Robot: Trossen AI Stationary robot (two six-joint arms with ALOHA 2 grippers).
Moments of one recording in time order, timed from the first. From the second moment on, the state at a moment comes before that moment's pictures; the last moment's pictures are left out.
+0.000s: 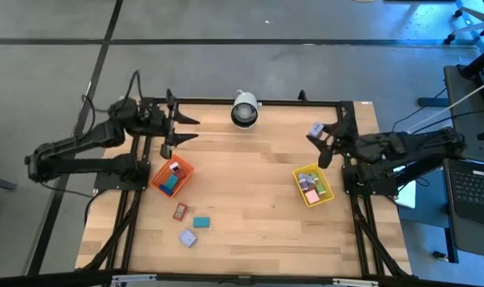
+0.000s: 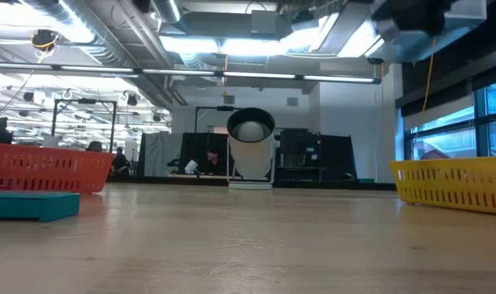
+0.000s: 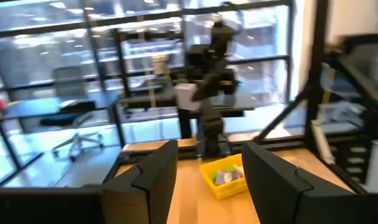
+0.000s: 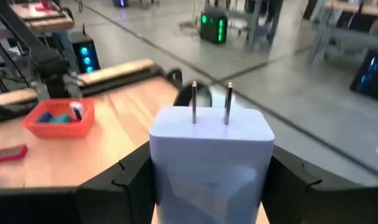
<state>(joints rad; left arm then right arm) 0.39 0.70 0.73 0.02 0.39 0.08 0.27 0.68 0.80 -0.51 0.79 0.31</state>
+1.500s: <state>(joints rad) 0.26 0.76 0.50 0.28 0.09 -0.06 0.42 0.97 0.62 -0.87 0.19 1.03</state>
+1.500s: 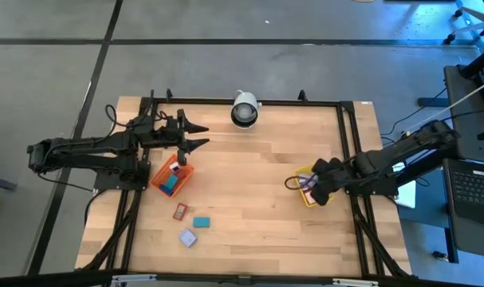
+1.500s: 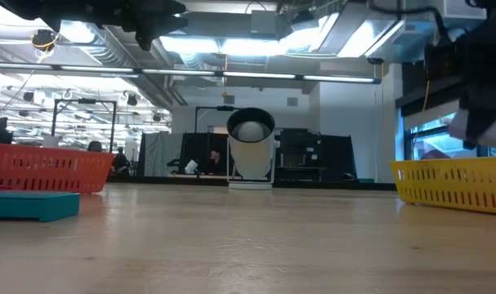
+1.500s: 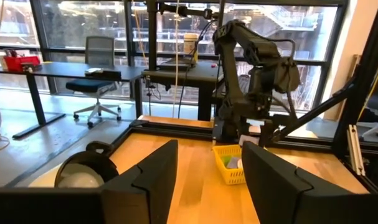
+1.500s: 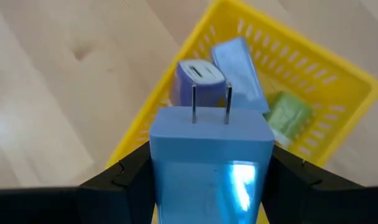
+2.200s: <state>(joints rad) 0.26 0.76 0.50 0.21 0.10 -0.07 0.42 1.12 0.62 -0.85 0.23 1.11</state>
